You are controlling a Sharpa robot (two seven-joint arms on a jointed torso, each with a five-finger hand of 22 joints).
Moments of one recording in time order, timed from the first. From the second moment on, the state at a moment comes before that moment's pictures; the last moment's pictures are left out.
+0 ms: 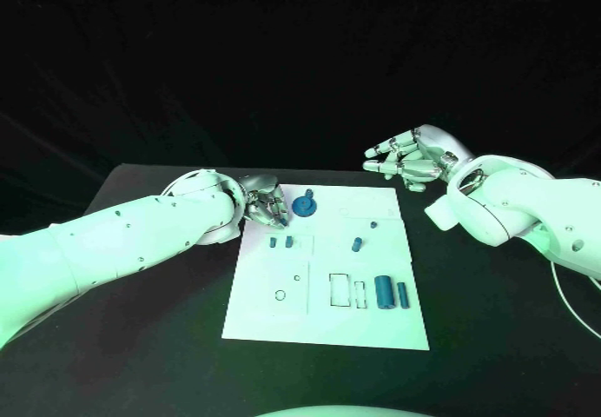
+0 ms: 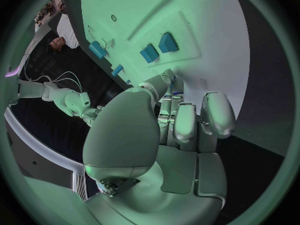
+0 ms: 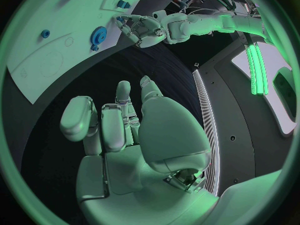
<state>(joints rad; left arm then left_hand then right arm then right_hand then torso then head) 1.25 -0.59 -0.02 1.21 -1.29 -0.03 -0.12 1.43 -0.15 0.47 0.01 0.06 1.19 0.10 0.08 0.21 1.31 0.03 0.11 0.13 1.47 -0.04 1.28 1.06 0.10 1.45 0.06 1.17 1.27 1.32 -0.92 -0.03 1.57 -0.77 -0.40 0.04 1.34 -0.01 -0.08 0.16 0.29 0.98 0.14 0.08 0.07 1.12 0.06 0.70 0.79 1.46 -0.02 1.30 1.21 0.10 1.34 0.08 1.27 1.03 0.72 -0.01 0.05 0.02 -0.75</state>
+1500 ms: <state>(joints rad) 1.25 -0.56 -0.02 1.18 -1.31 0.03 -0.15 1.42 -0.15 0.48 0.00 0.06 1.18 0.11 0.07 0.20 1.30 0.04 0.10 0.13 1.47 -0.04 1.28 1.06 0.10 1.45 0.06 1.16 1.27 1.32 -0.92 -0.03 1.57 -0.77 -0.39 0.04 1.34 -0.01 -0.09 0.16 0.29 0.98 0.14 0.08 0.07 1.12 0.06 0.70 0.79 1.46 -0.02 1.30 1.21 0.10 1.34 0.08 1.27 1.03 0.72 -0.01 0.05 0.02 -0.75</state>
